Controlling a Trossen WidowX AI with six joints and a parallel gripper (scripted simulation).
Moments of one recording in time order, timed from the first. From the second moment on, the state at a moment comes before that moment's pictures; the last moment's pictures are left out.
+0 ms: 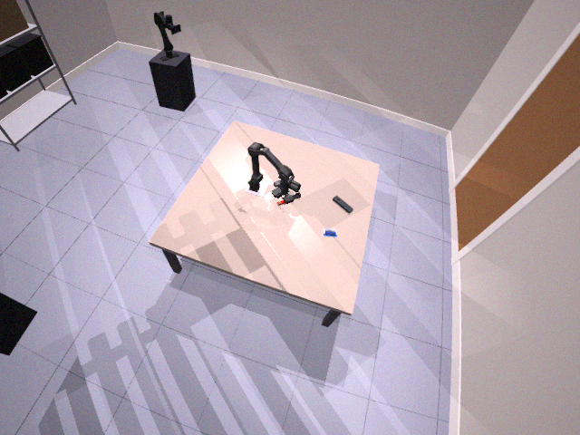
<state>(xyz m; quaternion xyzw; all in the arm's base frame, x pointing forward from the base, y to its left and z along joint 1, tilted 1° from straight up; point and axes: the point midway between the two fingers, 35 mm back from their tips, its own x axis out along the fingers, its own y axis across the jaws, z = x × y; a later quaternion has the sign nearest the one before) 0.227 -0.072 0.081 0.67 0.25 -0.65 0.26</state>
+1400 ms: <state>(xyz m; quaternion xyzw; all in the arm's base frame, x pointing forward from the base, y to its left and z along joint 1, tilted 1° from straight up) 0.225 -0.071 0.035 0.66 0.25 -0.65 0.26</state>
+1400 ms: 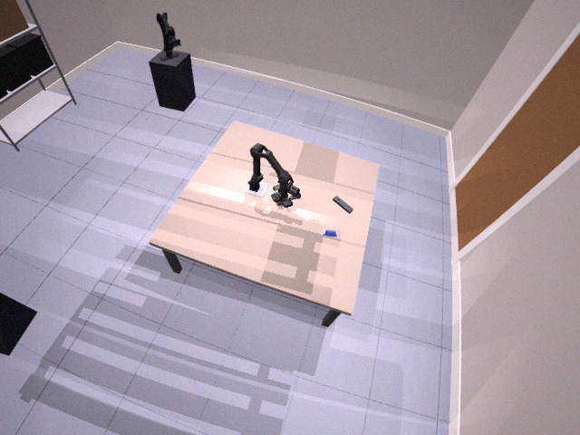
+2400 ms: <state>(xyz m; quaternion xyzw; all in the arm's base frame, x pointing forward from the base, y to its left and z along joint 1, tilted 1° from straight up) 0.285 0.002 0.112 0.68 0.23 -0.66 0.23</state>
